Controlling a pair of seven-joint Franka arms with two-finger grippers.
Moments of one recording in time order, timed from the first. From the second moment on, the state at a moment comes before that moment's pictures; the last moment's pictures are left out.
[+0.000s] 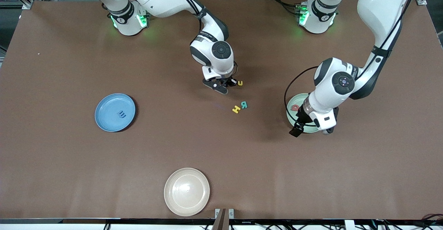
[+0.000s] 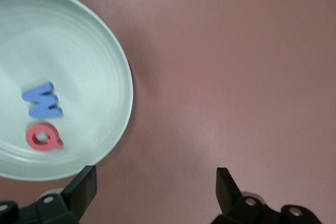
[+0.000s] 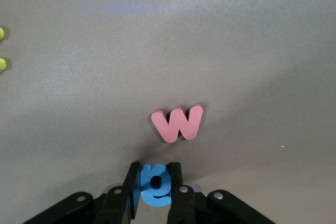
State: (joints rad) left arm 0.12 0.47 -0.48 -1.96 0.17 2.52 -1.53; right arm 0.73 0.70 0.22 -1.74 -0.08 2.40 1.46
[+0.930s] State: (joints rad) left arm -0.24 0.71 -0.41 -1.63 0.17 2.36 -1.62; right arm 0.37 0.50 0.20 -1.73 0.01 1.99 0.78
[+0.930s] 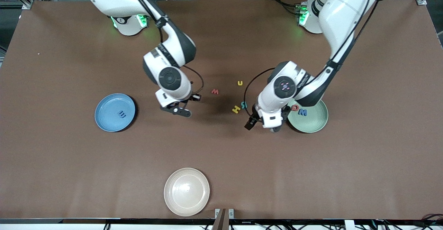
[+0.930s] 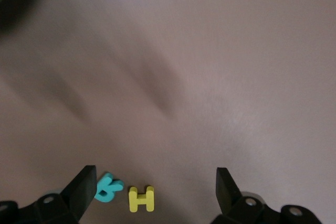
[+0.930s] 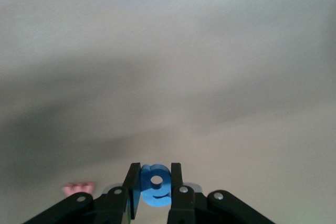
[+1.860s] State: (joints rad) left arm -0.43 0.82 -0.32 -1.58 0.17 2.31 -1.86; right arm -0.02 0.49 0.10 -1.75 -0.10 1.94 -0.31
